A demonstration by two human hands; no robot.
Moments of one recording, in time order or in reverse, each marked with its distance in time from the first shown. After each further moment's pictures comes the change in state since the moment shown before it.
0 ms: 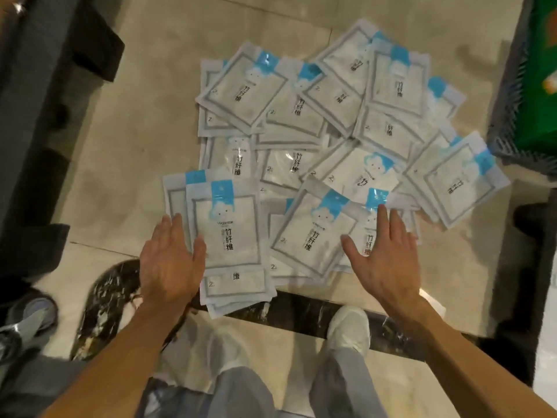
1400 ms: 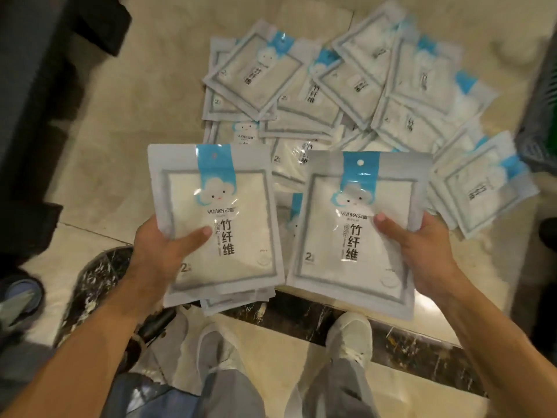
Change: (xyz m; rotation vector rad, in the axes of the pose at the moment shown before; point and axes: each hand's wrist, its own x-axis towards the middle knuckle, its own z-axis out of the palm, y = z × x) left_hand -0.007 0.016 -0.011 -1.218 -0.107 -0.227; right_hand 0.039 0.016 -0.003 1.174 -0.144 0.221
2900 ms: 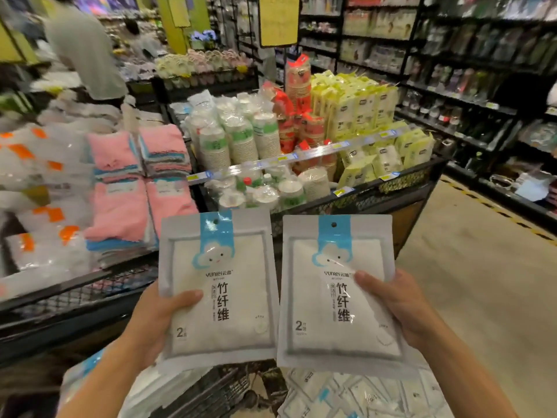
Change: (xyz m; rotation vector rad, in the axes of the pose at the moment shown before) left_hand -0.679 0.440 -0.294 -0.670 0.593 0.351; right_hand -0.567 -0.644 0.046 -0.241 -1.018 -0.362
